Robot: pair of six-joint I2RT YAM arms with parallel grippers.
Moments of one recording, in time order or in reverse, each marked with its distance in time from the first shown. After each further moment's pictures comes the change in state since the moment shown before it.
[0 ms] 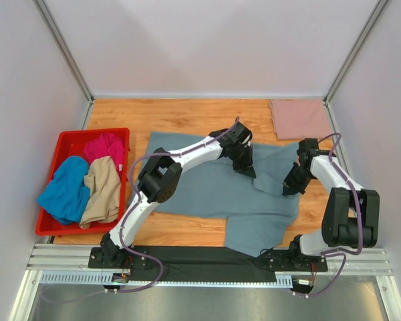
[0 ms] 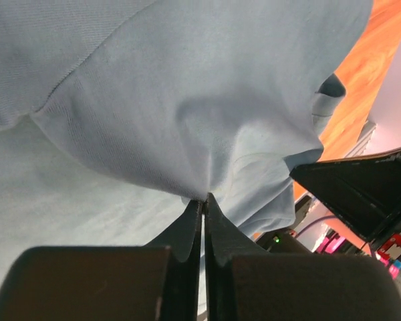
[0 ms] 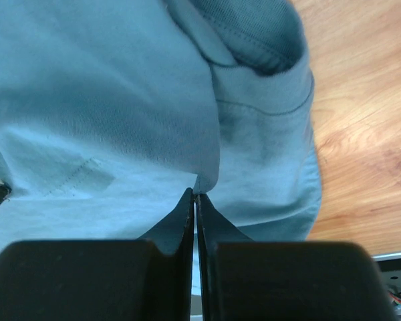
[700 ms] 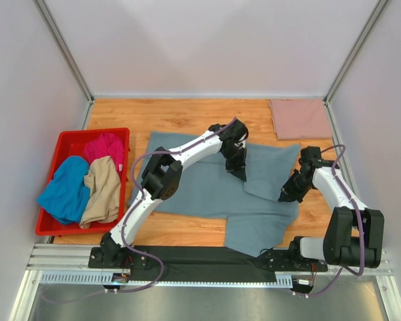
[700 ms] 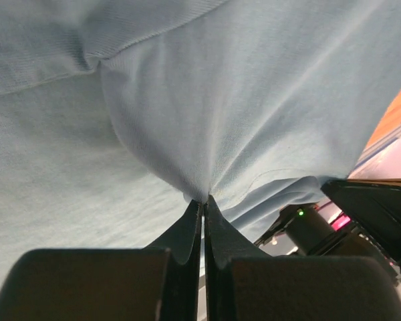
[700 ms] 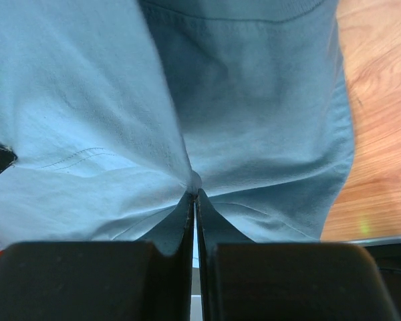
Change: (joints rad) left arm 0.037 0.080 0.204 -0.355 0.031 0.100; right arm 0.000 -0.163 -0.100 -0.033 -0.105 0.091
